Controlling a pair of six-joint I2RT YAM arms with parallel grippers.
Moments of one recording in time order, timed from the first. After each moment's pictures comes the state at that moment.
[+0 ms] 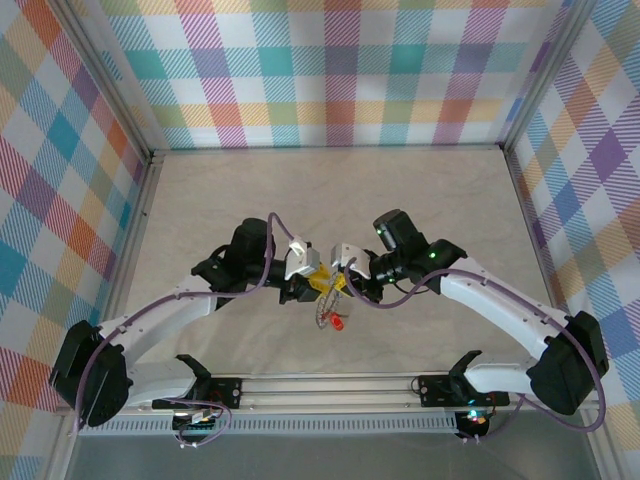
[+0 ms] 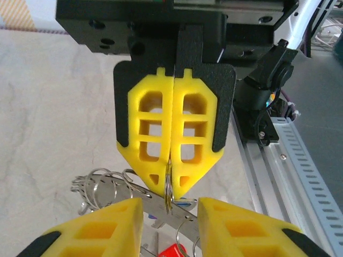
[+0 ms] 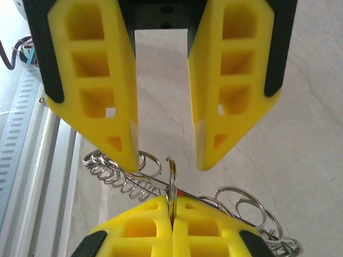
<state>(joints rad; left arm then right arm) -0.64 1.21 0.78 -0.15 0.85 0.40 0.72 1.24 0.97 -0.61 -0.63 -0.59</state>
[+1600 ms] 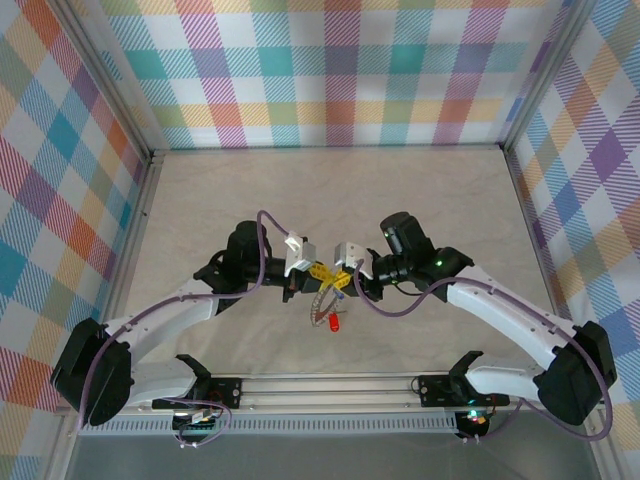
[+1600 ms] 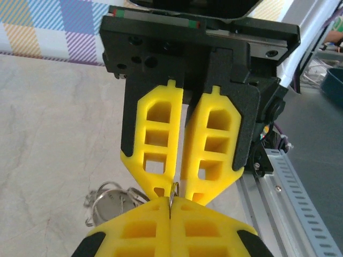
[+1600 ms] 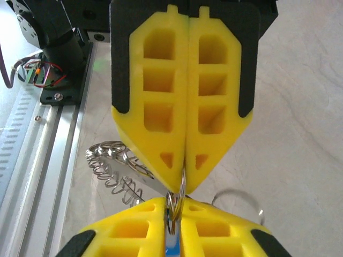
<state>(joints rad) -0.63 1.20 0.69 0.15 0.91 0.20 0.71 1.18 0.90 -0.46 -0.66 -0.54</state>
